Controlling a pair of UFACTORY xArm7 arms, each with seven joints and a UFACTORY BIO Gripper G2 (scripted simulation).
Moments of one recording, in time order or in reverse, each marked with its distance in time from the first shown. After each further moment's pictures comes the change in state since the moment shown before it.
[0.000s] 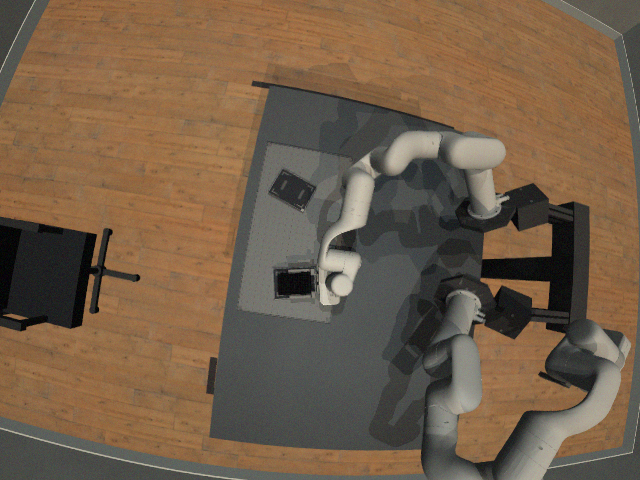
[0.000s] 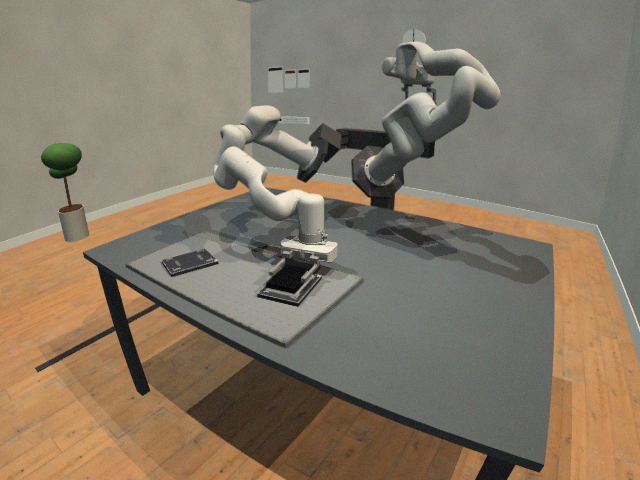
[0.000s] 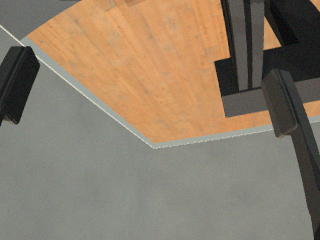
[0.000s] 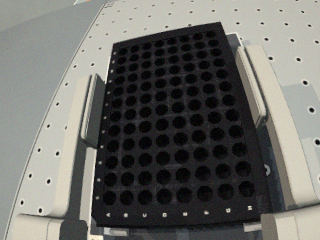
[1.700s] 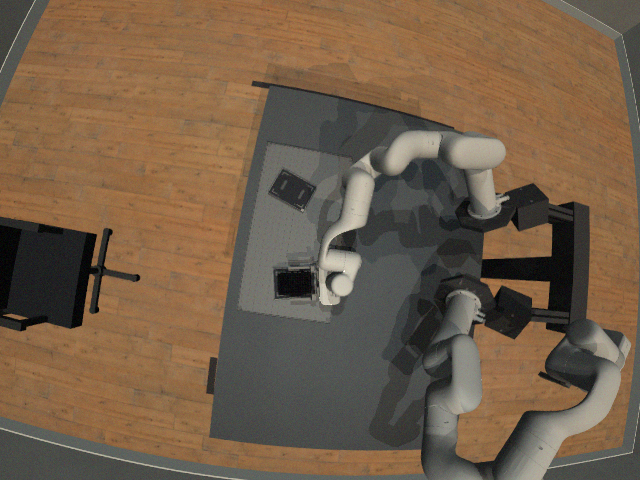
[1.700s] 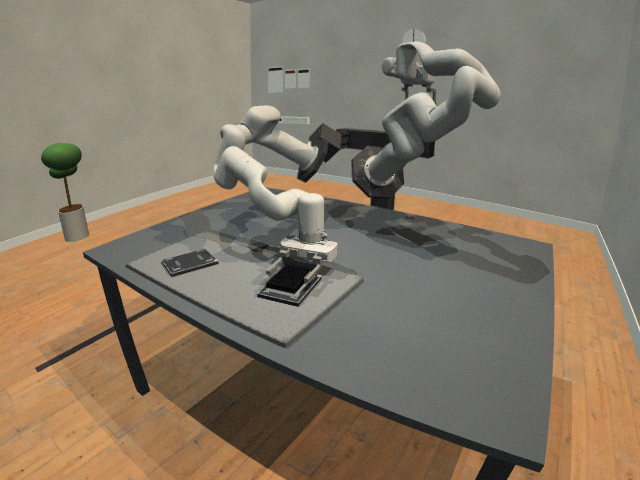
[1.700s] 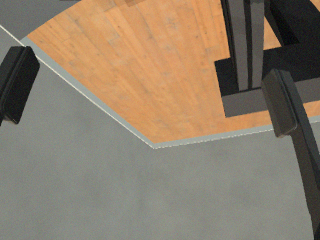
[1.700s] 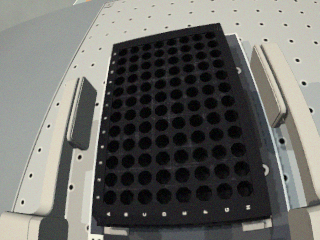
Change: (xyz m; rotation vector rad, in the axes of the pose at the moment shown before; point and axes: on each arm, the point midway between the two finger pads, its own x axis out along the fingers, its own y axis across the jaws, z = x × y) left arm 0.000 0.000 0.000 0.000 0.000 0.000; right arm 0.000 0.000 0.001 -0.001 0.001 0.000
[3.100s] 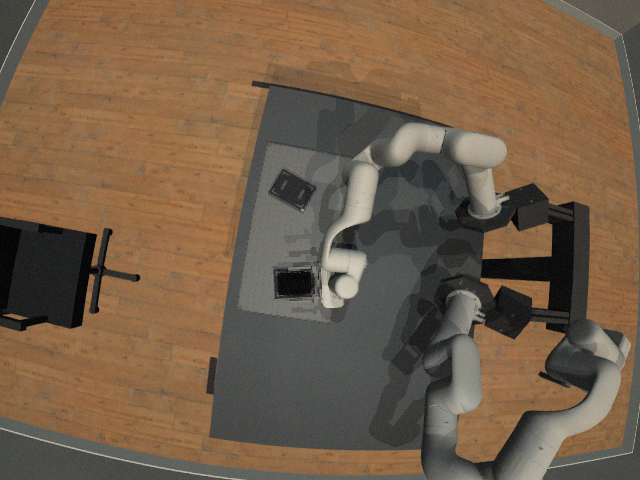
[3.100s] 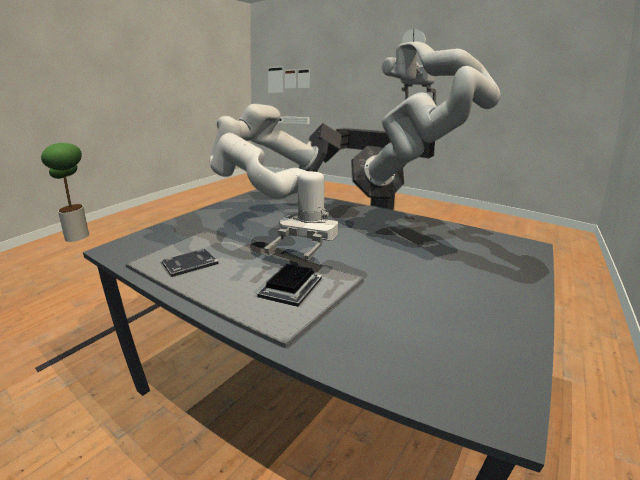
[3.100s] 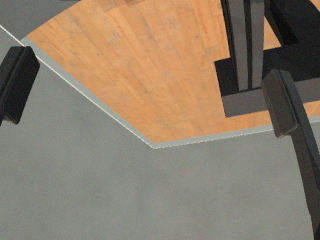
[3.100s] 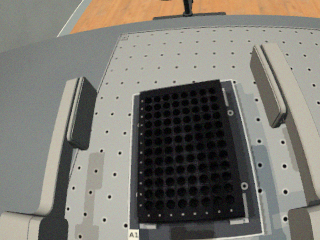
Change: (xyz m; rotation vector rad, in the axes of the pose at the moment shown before) left arm 0.000 0.000 0.000 0.000 0.000 0.000; right arm 0.000 0.000 0.066 0.000 0.000 0.000
